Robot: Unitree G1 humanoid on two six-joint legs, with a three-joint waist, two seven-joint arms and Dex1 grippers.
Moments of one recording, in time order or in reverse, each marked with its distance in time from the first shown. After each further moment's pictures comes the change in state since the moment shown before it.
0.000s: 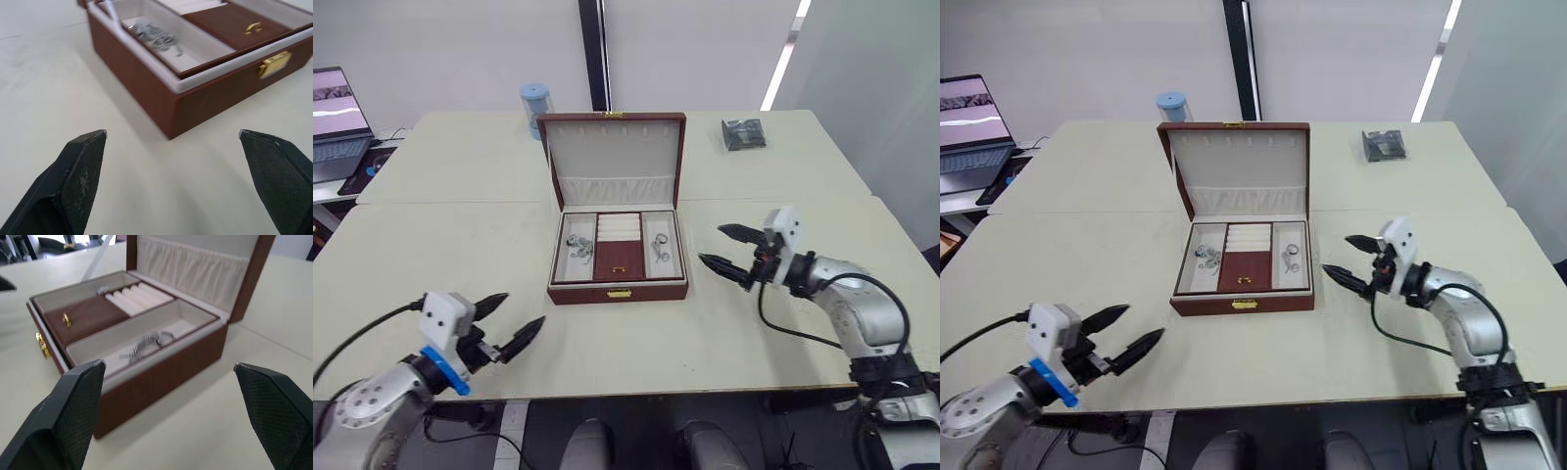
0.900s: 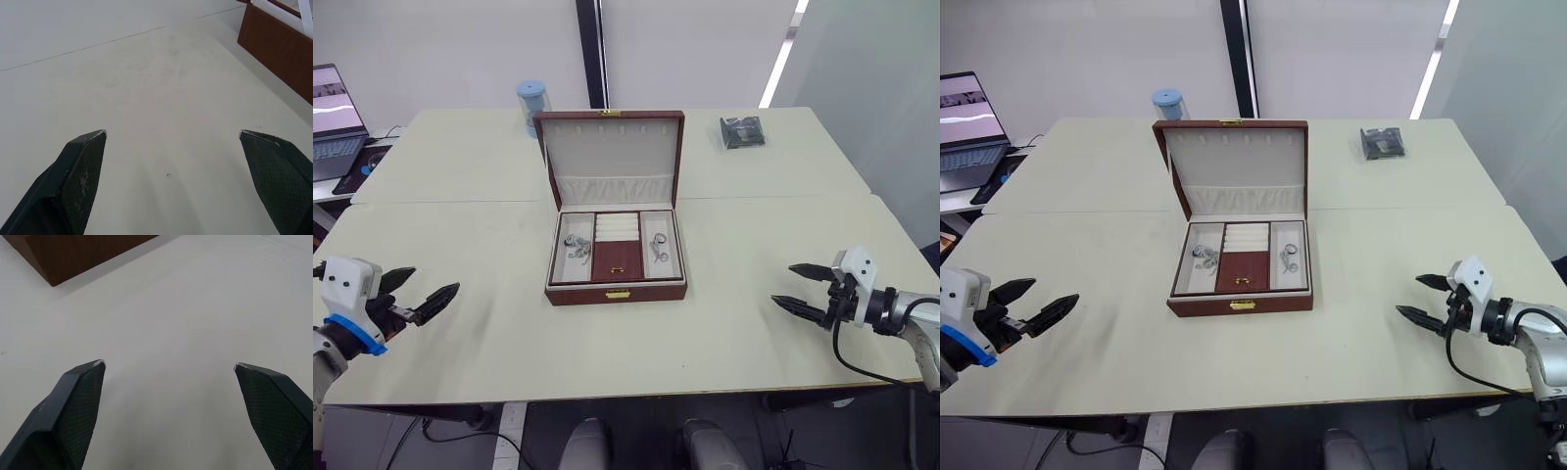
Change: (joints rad) left arm -0.242 0.130 0.117 0.396 0.095 -0.034 -0.107; right arm 0.184 -0.180 -0.110 0.200 -0.061 -0.171 0.125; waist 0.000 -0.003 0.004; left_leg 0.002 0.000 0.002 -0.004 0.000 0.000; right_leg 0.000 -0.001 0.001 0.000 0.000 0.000
